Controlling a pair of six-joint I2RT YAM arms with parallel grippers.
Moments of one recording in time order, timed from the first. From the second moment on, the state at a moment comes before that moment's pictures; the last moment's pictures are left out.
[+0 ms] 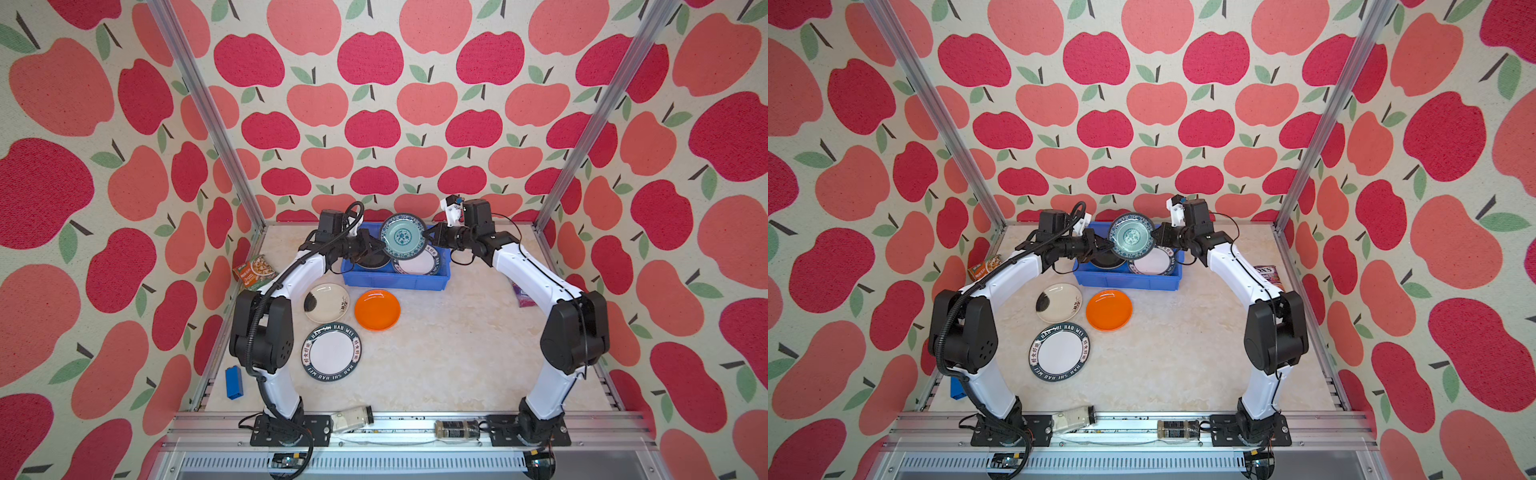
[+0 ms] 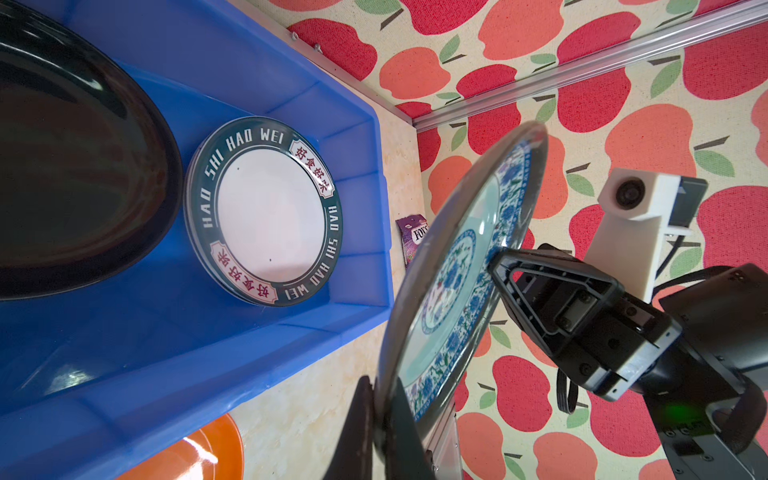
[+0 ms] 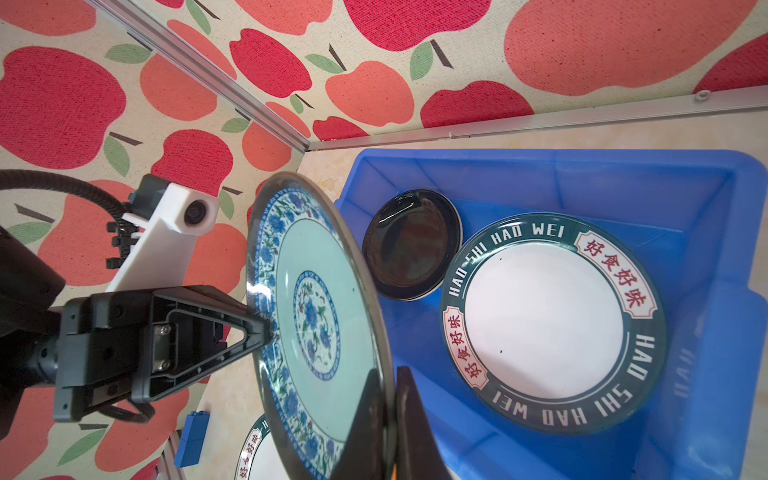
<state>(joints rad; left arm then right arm) -0.26 1.81 1.43 -0.21 0.77 -0.74 0.44 1.81 1.57 -0.31 -0.45 0.46</state>
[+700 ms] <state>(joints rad) -0.18 1.60 1.39 -0.40 0.47 -0.55 0.41 1.96 1.72 -0.36 -0.50 0.61</state>
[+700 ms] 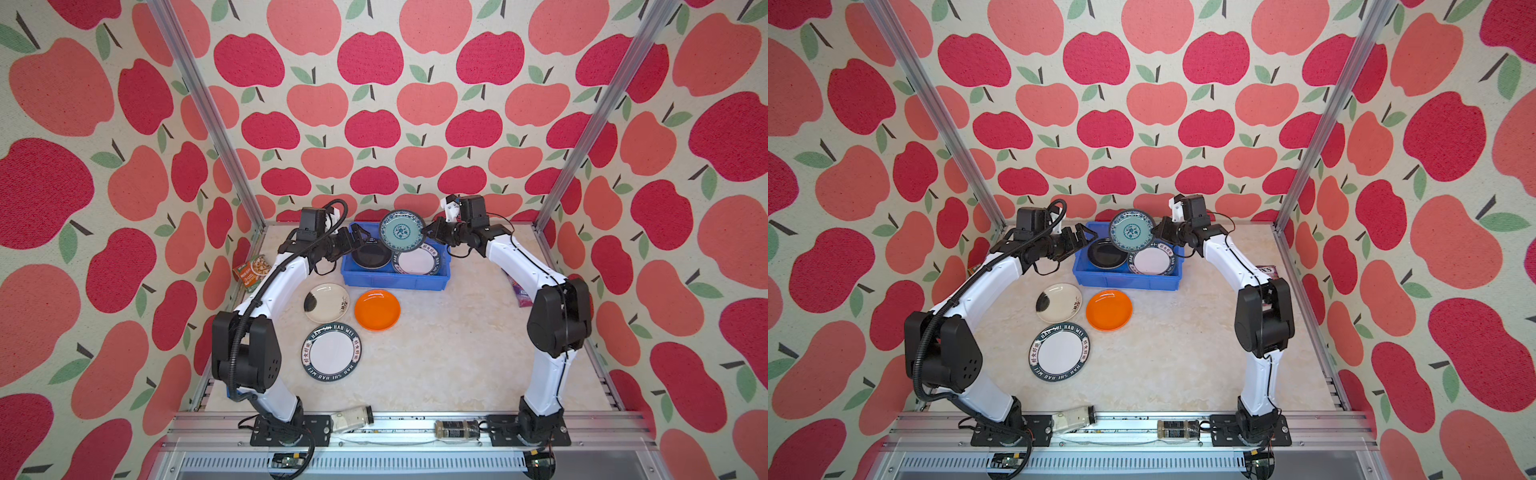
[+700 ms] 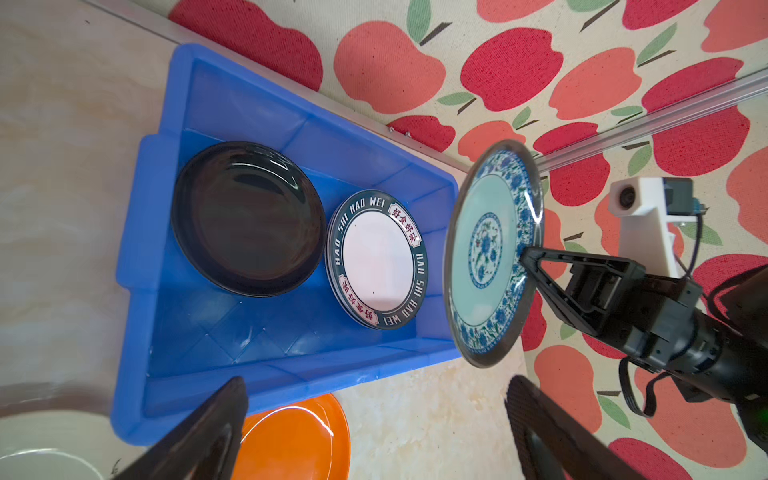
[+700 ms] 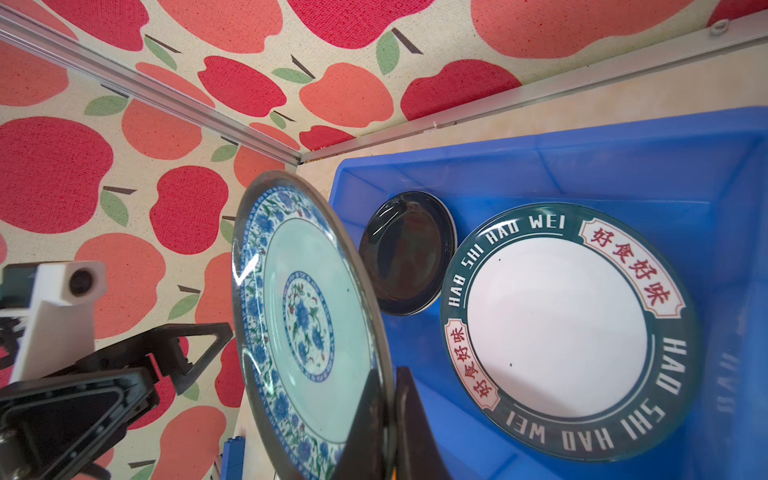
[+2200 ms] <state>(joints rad) -0.17 1.53 1.20 -0.25 0.47 -0.59 0.52 2.58 2.30 -0.51 -0.52 0.73</state>
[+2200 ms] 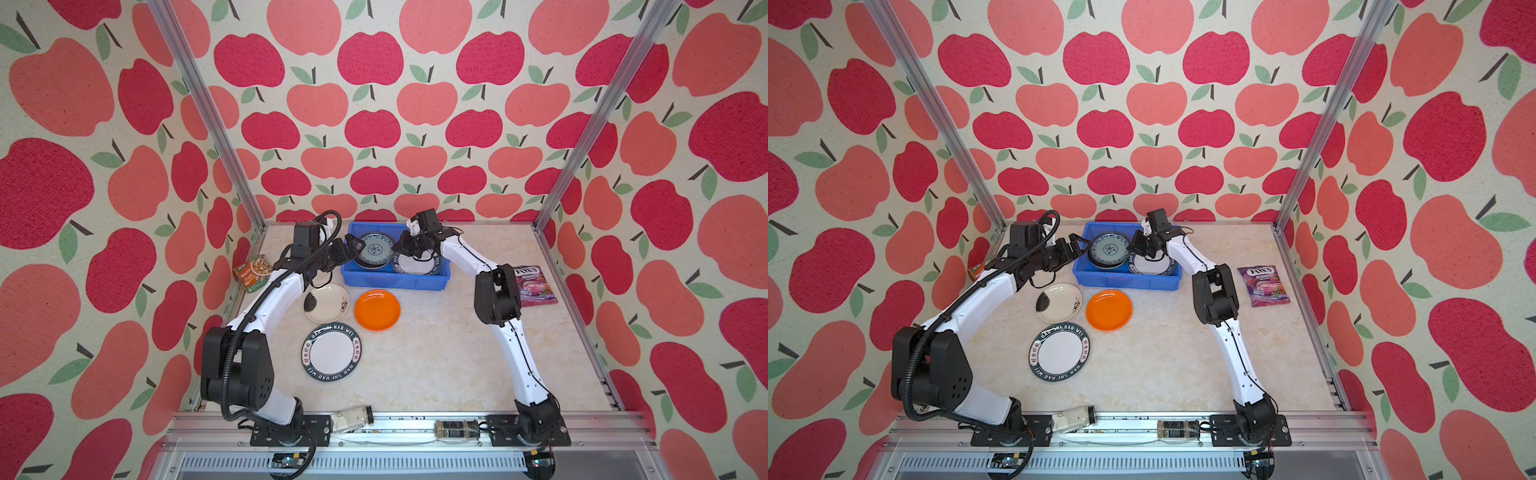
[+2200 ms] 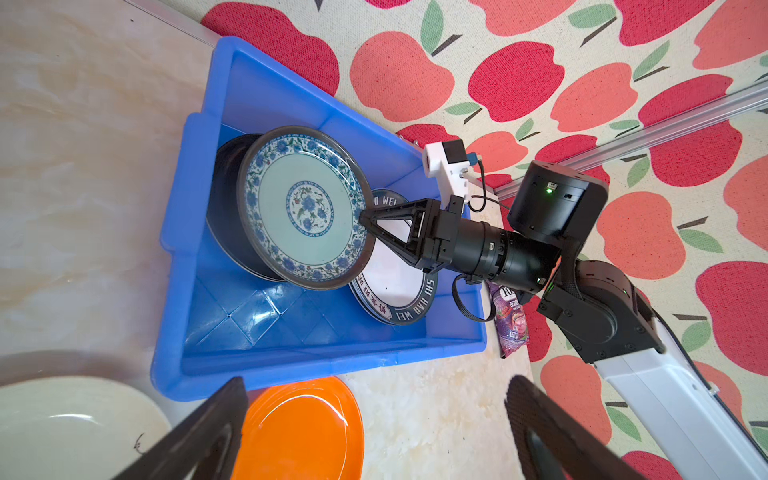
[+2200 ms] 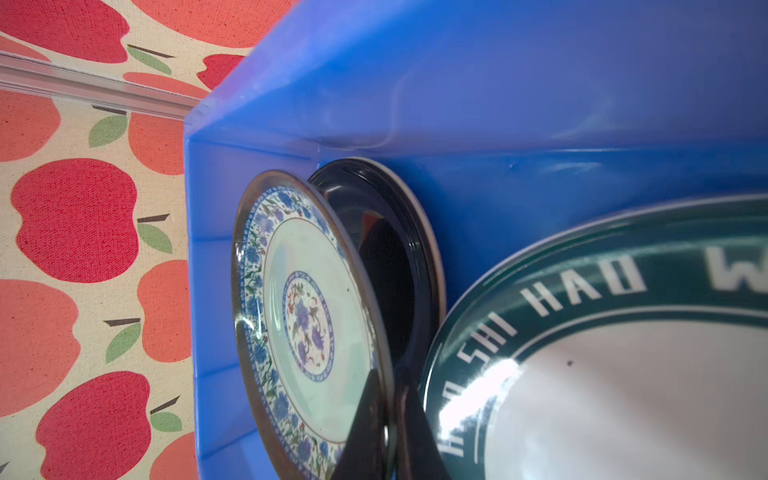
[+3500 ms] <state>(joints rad) -0.15 1.59 1.18 -0.20 0.52 -0.61 0.56 2.63 2.41 -0.61 -0.41 0.69</state>
